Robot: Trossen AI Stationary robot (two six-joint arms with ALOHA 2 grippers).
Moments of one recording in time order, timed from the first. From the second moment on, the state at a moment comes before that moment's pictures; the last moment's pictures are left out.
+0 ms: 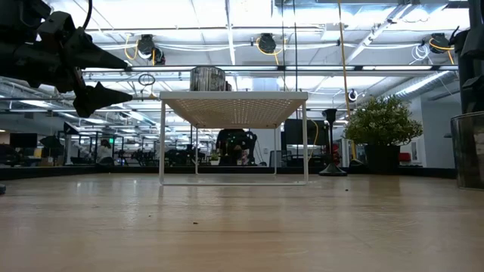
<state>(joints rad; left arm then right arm) 0.02 0.30 0.06 0.13 -0.14 -0.48 0.97 1.04 0.50 -0.95 0.63 1.19</state>
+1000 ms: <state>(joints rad) 0.02 0.30 0.06 0.13 -0.14 -0.48 0.95 0.97 0.50 -0.96 0.64 1.21</state>
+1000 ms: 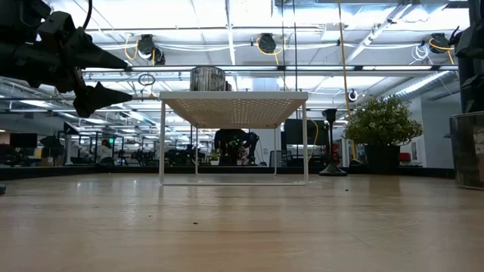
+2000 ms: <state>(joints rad) 0.02 0.30 0.06 0.13 -0.14 -0.48 0.51 0.87 0.90 -0.81 0.85 0.40</state>
